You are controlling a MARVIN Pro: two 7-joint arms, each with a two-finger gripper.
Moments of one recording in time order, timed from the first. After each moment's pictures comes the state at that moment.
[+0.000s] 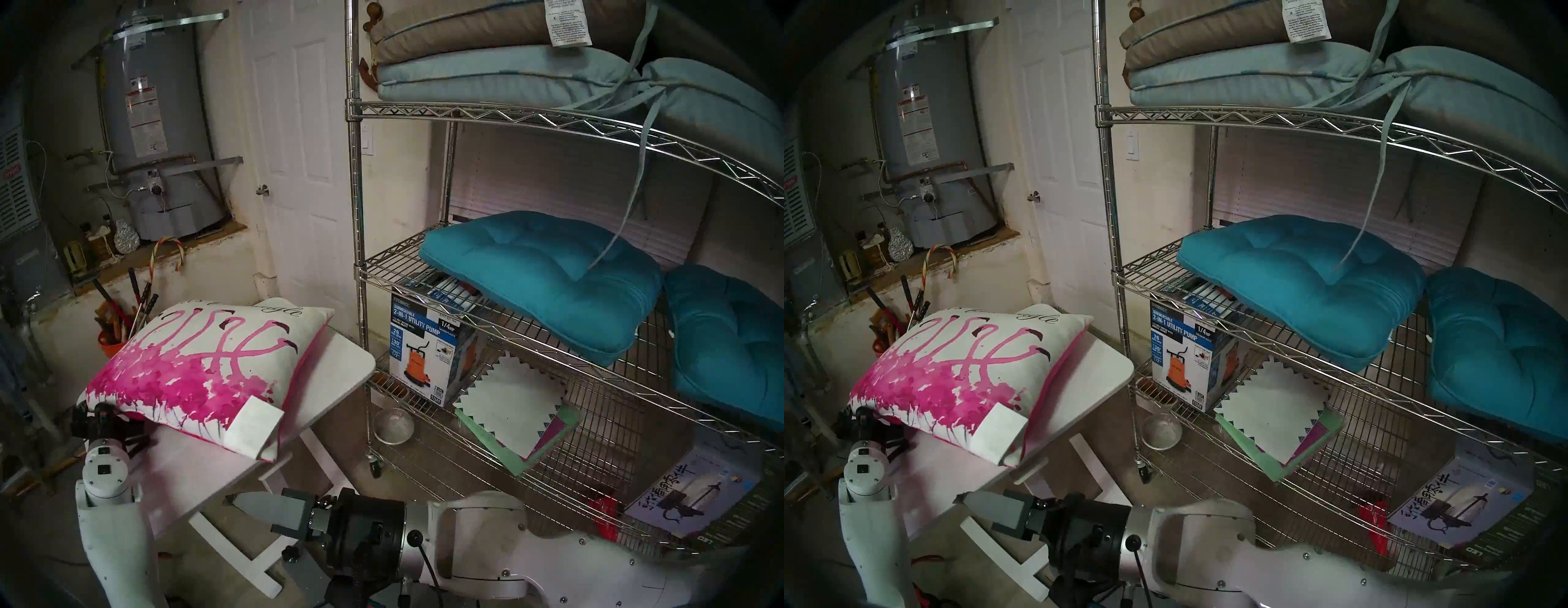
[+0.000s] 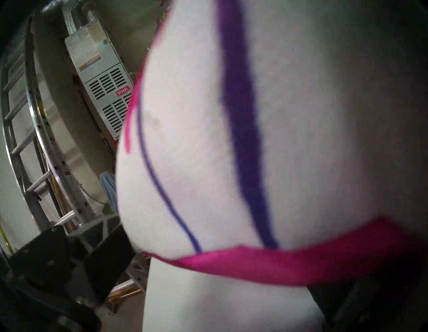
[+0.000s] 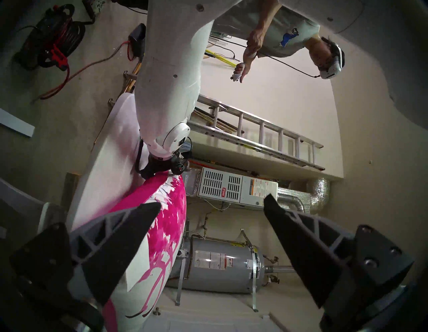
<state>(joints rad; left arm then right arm) 1.68 -1.46 -2.29 -1.47 0.27 -0.02 -0.05 -1.51 -0.92 0.58 -2.15 -1.45 -0.33 -0.09</state>
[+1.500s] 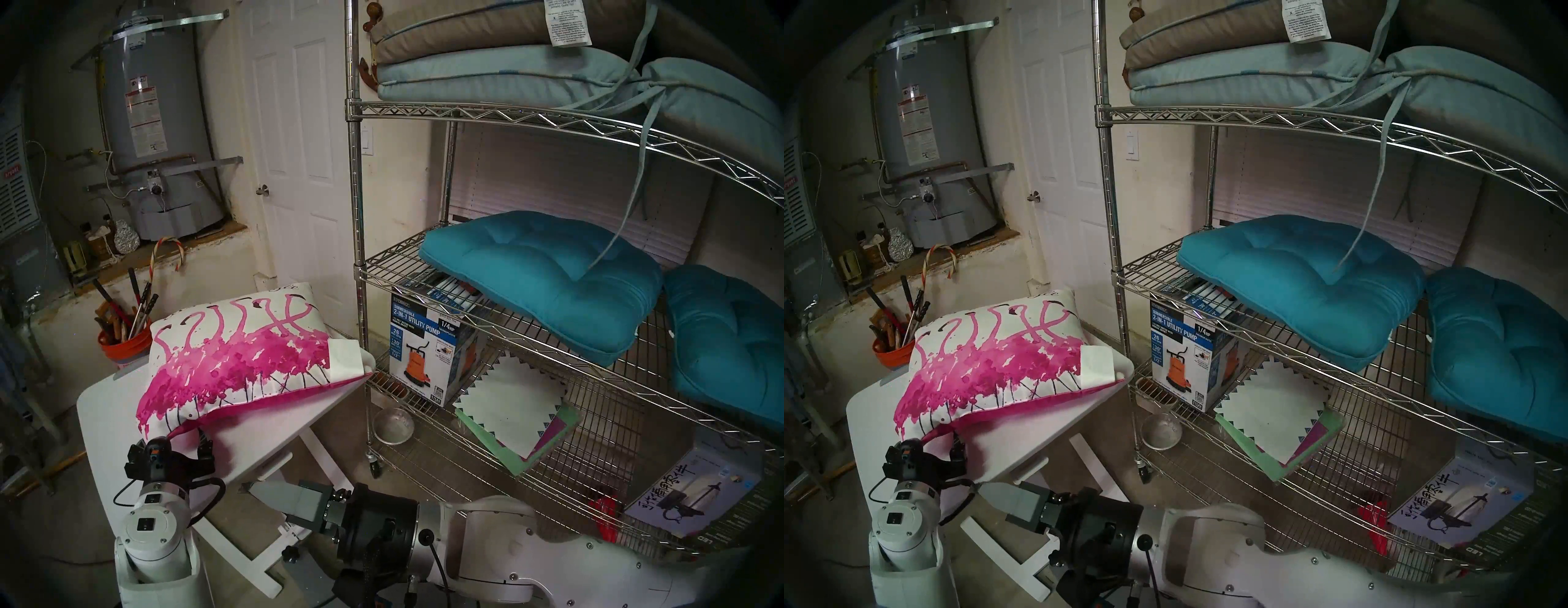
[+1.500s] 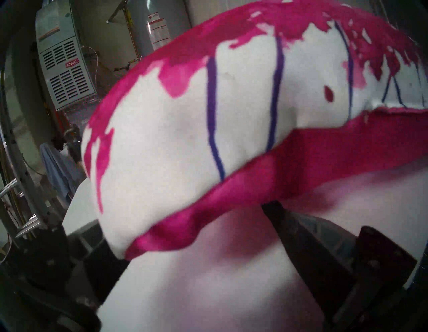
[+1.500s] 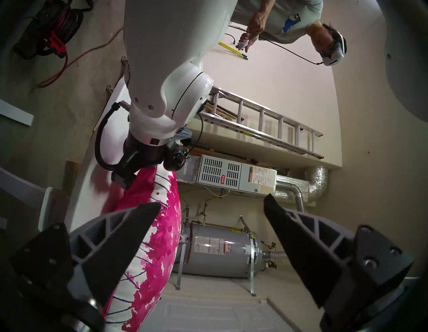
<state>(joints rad) 2.09 -1.79 -2.06 -2.03 0.20 0.18 -0.13 -1.55 -0.89 0.61 -2.16 -1.46 -0.27 -0.12</state>
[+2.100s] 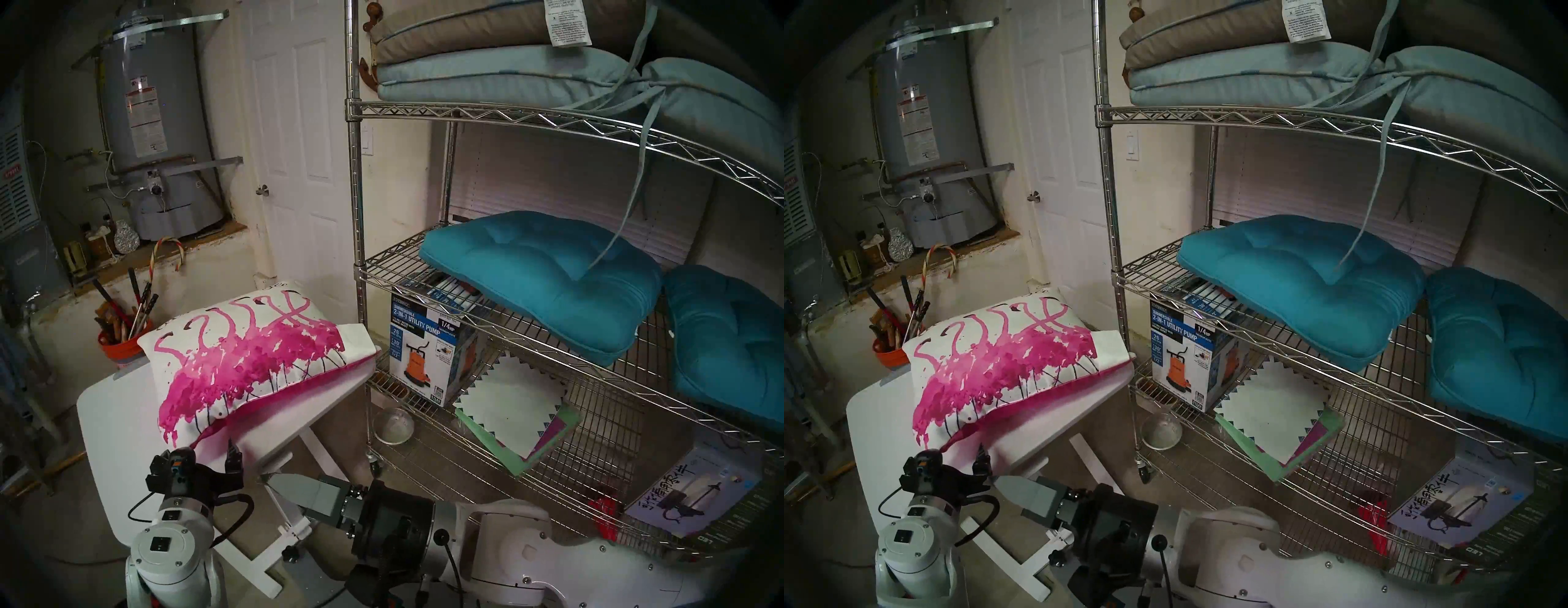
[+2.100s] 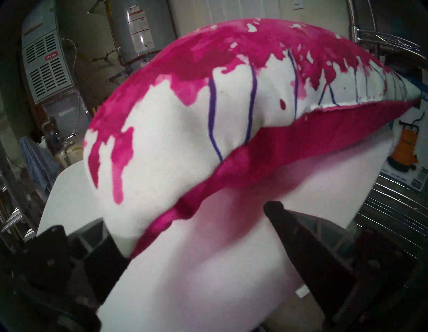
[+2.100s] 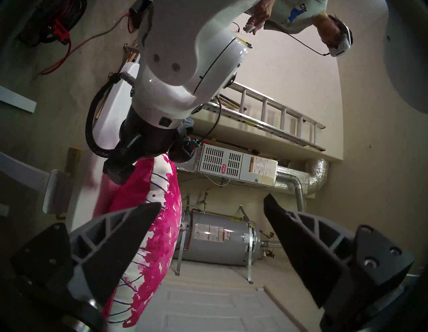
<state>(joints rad) 2.27 -1.84 -1.89 -2.20 0.21 0.24 -0.13 -1.60 -0.84 0.65 -2.19 -1.47 -0.21 -0.14</state>
